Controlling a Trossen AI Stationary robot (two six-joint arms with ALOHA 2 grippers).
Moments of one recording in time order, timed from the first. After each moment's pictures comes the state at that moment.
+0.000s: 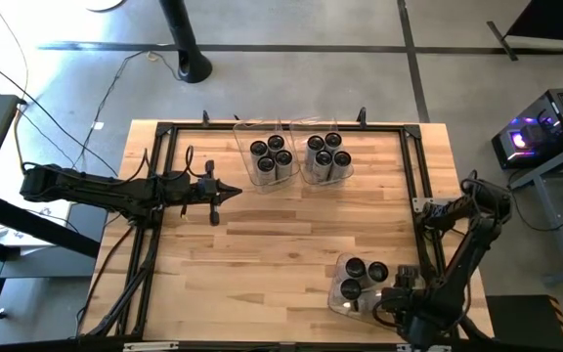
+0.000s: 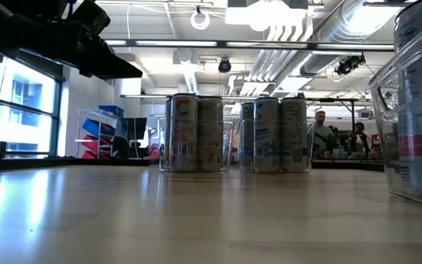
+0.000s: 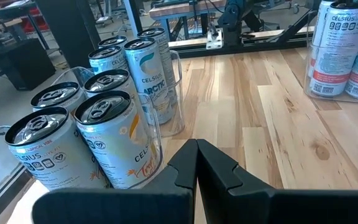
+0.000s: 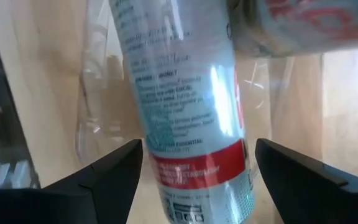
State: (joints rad) left arm 0.04 0.85 0.31 0.29 -0.17 0.14; right arm 1.11 1.72 1.08 -0.99 0.16 1.23
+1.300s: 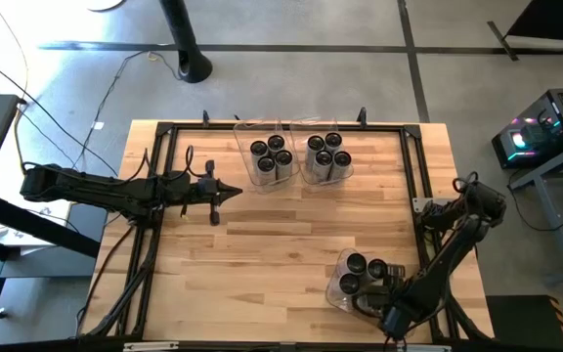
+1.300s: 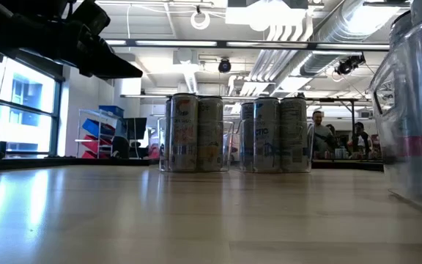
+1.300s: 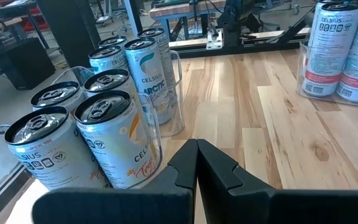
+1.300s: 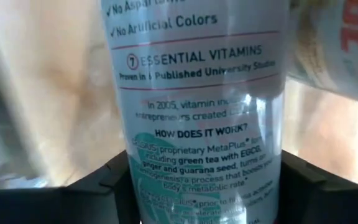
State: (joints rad) left arm 0.04 0.85 0.30 0.29 -0.17 0.13; right arm 0.98 1.73 1.08 -0.88 -0.01 1.08
